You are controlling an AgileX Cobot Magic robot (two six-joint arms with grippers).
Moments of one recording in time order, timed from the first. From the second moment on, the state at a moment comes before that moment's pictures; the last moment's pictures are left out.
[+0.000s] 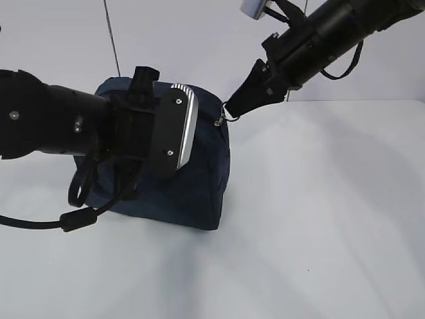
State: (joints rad) left arm -0.67 1.61 -0.92 -0.23 0.01 1.51; right arm 0.21 1.96 -1.67 0.82 1.20 -1.23
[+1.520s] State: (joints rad) left arm -0.67 1.61 -0.92 -0.23 0.00 1.51; right arm 0.20 1.96 -1.67 0.87 1.21 -0.31
